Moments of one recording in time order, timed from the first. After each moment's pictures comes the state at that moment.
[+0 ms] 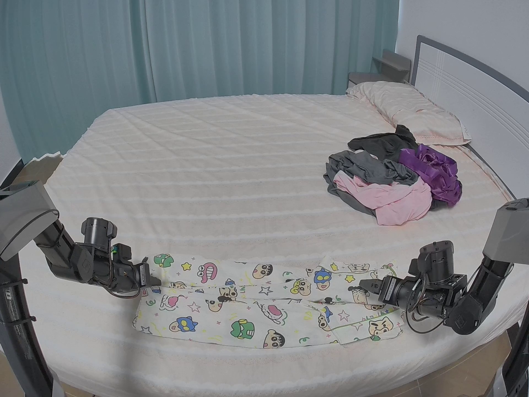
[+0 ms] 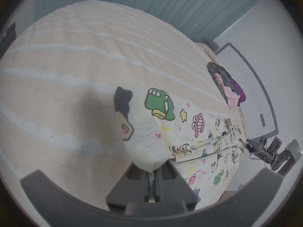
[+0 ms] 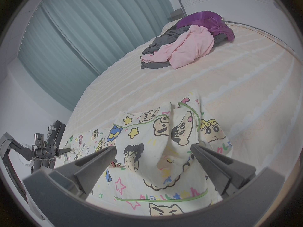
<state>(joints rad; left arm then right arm) 0.06 2.20 -0.83 -0.41 -0.46 -0.19 0.35 2.09 -0.38 -1.07 -0.02 0.60</state>
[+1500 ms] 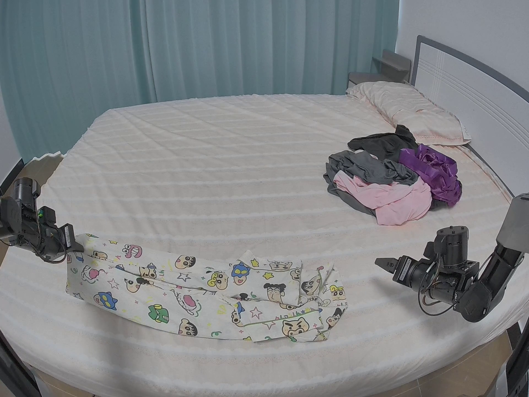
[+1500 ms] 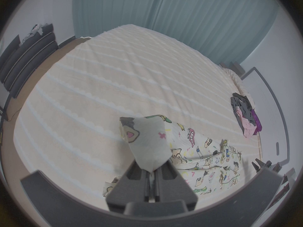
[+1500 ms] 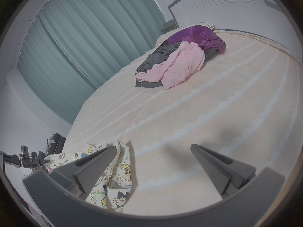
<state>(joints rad) 0.41 1.88 -1.01 0.07 -0.36 -0.07 0.25 2.04 -0.41 -1.07 -0.02 0.60</state>
